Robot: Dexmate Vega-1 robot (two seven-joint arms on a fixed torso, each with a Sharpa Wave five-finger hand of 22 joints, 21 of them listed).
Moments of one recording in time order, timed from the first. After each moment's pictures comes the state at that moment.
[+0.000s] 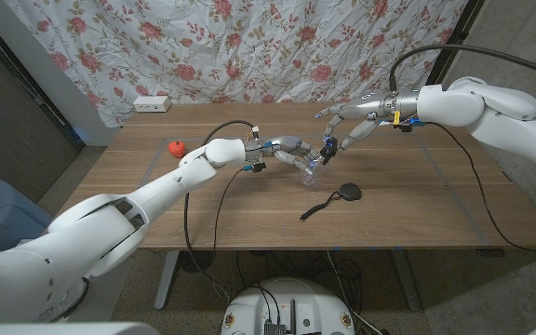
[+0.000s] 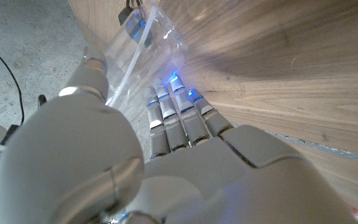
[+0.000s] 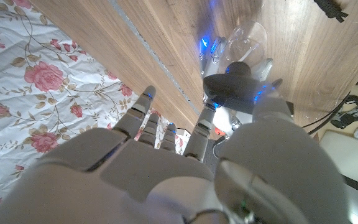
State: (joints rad) left arm 0.36 0.41 0.84 -1.01 -0.06 -0.54 -0.51; left_hand 0.92 0.00 0.32 -0.17 0.19 0.57 0.03 0.51 0.20 0.68 -0.08 0.25 0.54 0.63 -0.06 0.25 0.23 0.31 -0.04 0.19 0.17; right arm -0.56 -1.06 -0.47 -1.84 -0.39 0.43 0.56; right_hand 0.76 -0.04 0.19 -0.08 0.44 0.73 -0.22 0.37 0.22 -0.02 -0.02 0.22 0.19 -0.04 0.06 0.25 0.29 0.37 0.01 0.20 0.16
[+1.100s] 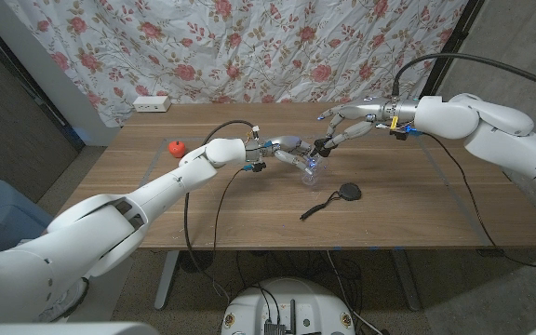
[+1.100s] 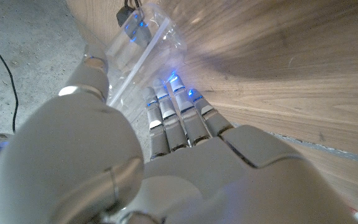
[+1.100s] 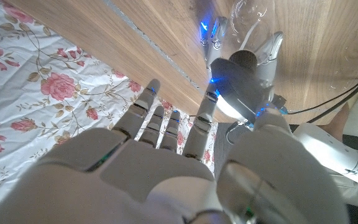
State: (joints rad) left arm 0.37 0.41 0.84 -1.02 -0.06 -0.52 -0.51; left_hand 0.92 0.00 0.32 -0.17 0.19 0.57 0.03 0.51 0.20 0.68 -0.08 0.24 0.54 0.63 -0.06 0.25 0.23 0.31 -0.04 0.19 0.17; right arm -0.67 -1.05 -0.43 -1.88 -0.35 0.30 0.41; right_hand 0.62 0.00 0.15 -0.02 0.37 0.93 -0.15 0.41 0.19 0.18 -0.03 0.24 0.19 0.08 0.00 0.29 0.29 0.49 -0.02 0.20 0.17
